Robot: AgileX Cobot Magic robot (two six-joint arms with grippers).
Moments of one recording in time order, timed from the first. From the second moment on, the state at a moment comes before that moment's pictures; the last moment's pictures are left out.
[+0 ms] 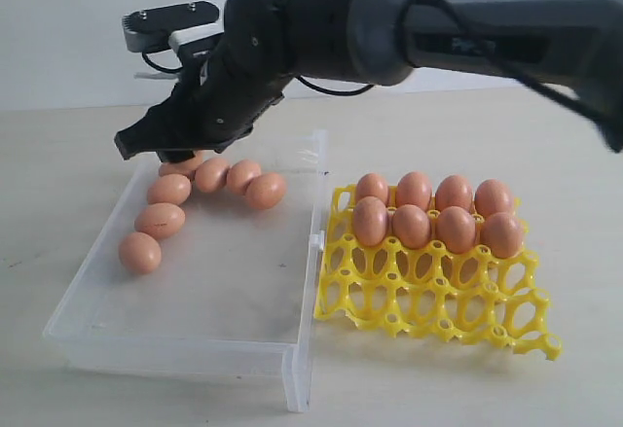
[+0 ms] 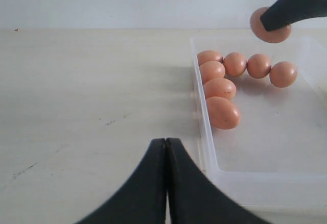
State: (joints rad) left arm -0.05 0.01 0.00 -0.19 0.37 0.10; right arm 0.77 2.14 -1.75 0.11 0.53 0.02
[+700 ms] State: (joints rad) left arm -0.05 0.01 0.00 -0.19 0.37 0.10; right arm 0.60 1.61 -0.77 0.18 -0.09 0.03
